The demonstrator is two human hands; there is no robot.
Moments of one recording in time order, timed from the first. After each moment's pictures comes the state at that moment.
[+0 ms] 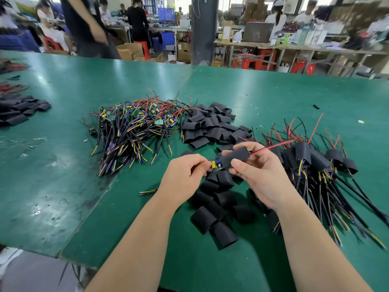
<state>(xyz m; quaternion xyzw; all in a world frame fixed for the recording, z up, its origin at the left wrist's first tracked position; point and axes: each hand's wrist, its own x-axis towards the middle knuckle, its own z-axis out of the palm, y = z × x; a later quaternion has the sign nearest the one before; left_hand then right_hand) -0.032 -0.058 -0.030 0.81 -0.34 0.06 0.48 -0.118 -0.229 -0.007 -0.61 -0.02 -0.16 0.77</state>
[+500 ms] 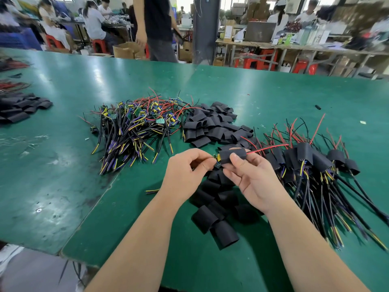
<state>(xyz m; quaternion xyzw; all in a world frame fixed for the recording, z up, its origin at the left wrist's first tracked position) -0.039 -0.062 -0.020 0.76 -0.31 0.06 0.56 -0.111 -0.212 -0.010 -0.49 0.07 -0.12 0.86</state>
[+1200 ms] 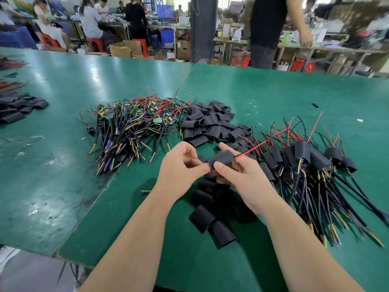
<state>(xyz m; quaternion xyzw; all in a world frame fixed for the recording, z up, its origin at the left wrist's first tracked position) -0.032 -0.060 -0.023 0.74 -0.25 -0.03 0.62 -0.111 -0.201 -0.014 -0.67 0.08 -0.12 0.73</state>
